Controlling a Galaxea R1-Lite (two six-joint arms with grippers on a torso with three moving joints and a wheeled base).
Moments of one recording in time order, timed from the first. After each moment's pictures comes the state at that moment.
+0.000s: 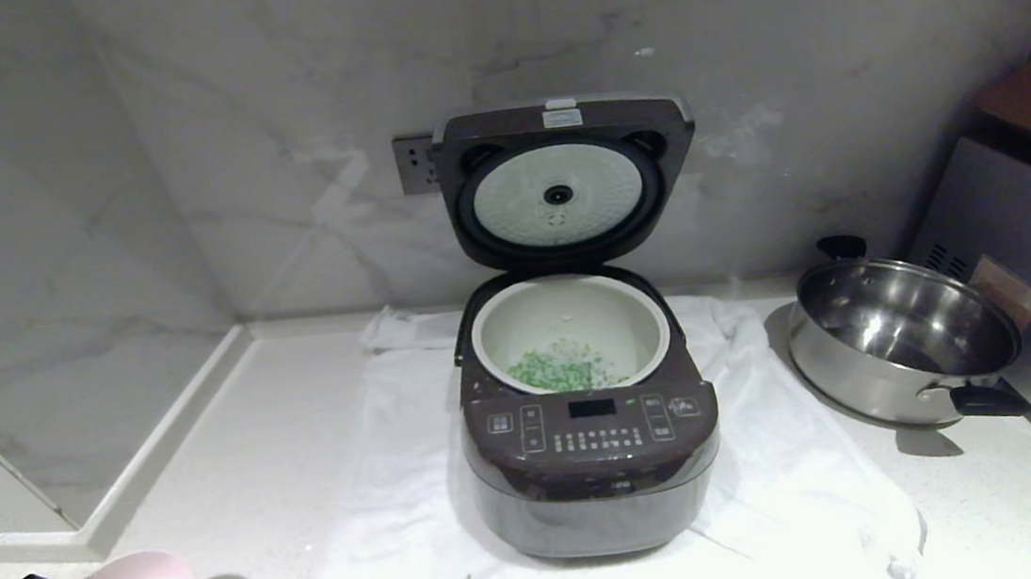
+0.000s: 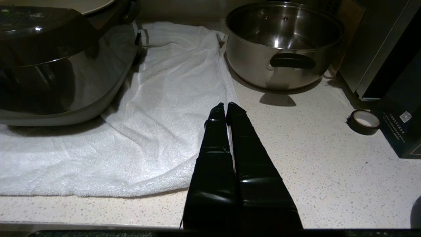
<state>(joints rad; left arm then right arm) 0.60 1.68 -0.73 0.41 -0.18 -0.07 0.00 0.00 -0.02 0.06 0.00 0.01</state>
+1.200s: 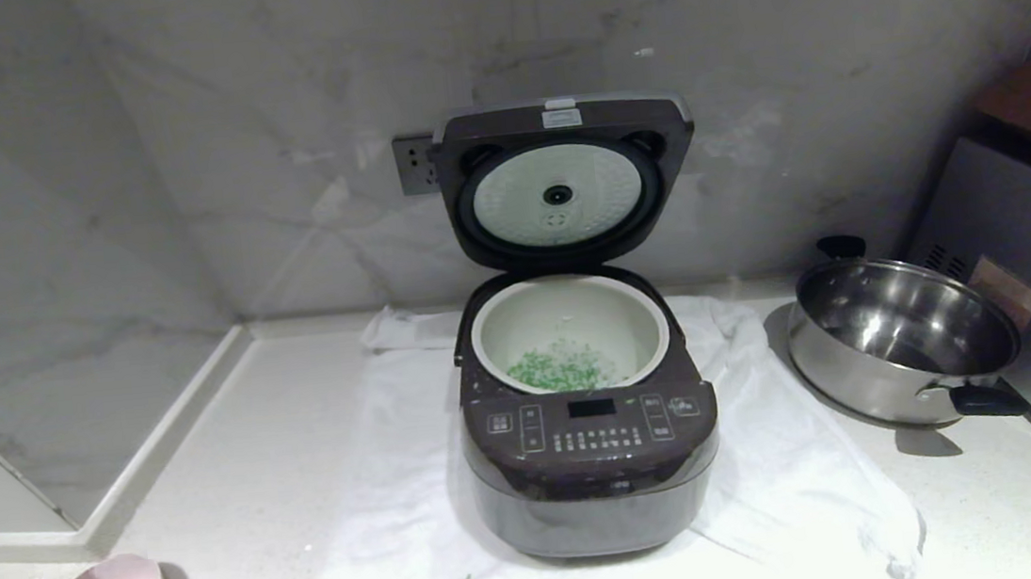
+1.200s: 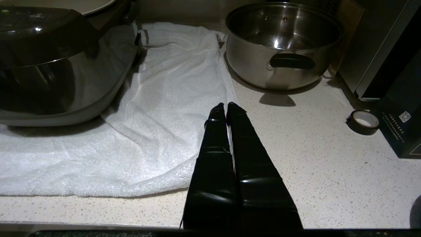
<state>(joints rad) 0.69 2.01 -0.83 0.20 -0.12 -0.15 0.00 0.00 -0.02 0.06 0.00 0.01</state>
